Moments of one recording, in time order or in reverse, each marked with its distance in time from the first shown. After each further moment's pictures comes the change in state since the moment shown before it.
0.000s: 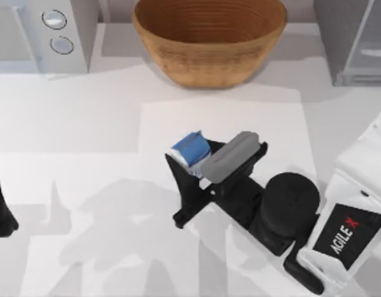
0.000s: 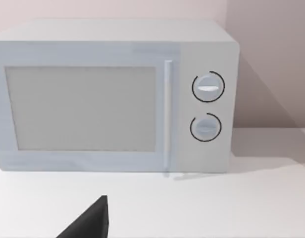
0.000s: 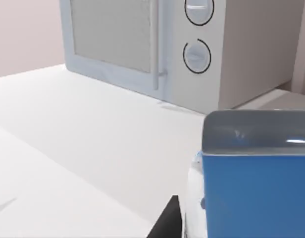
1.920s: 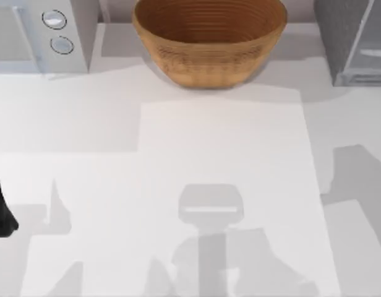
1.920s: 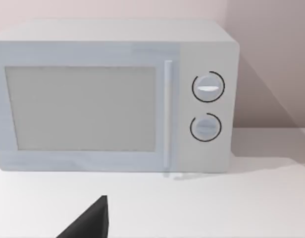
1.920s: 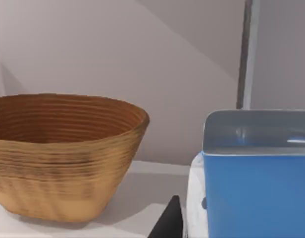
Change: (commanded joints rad) left arm 0.000 0.000 0.000 0.000 0.000 0.000; right arm -0.562 -1.617 -0.479 -1.119 -0.032 0.001
